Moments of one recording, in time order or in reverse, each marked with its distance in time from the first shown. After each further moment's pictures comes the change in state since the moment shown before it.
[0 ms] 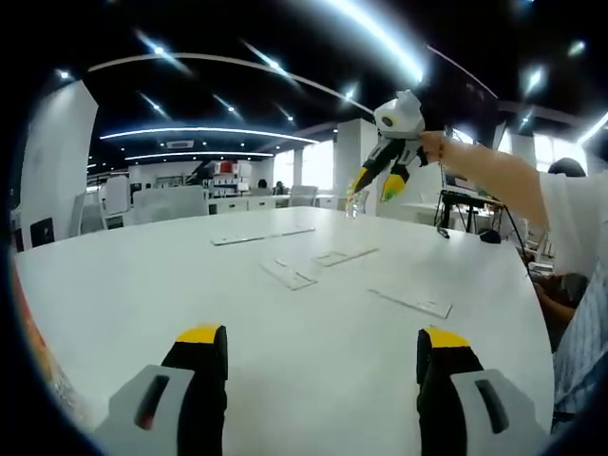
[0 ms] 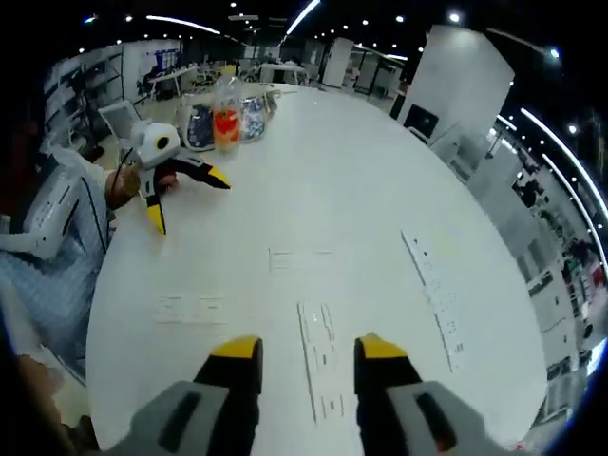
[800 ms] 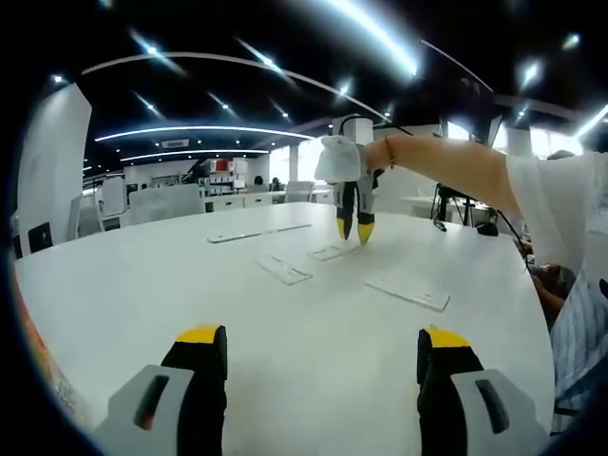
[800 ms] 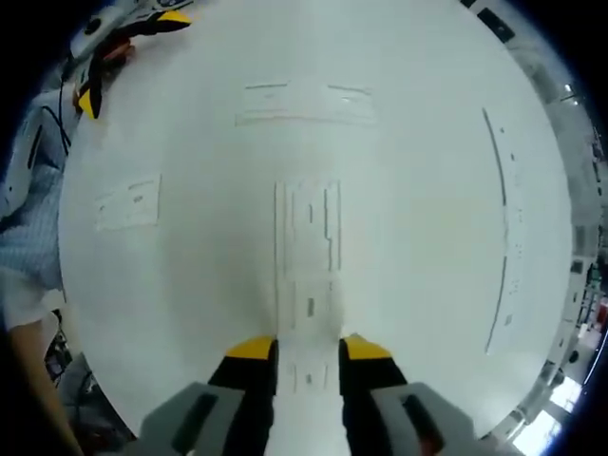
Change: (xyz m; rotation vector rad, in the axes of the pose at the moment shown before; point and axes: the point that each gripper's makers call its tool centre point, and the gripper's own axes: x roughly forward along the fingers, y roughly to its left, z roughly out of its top) left arm -0.001 -0.004 -0.005 0.023 0.025 -0.008; right arm 0.084 -0.010 -0.110 -0.116 0.770 0.261
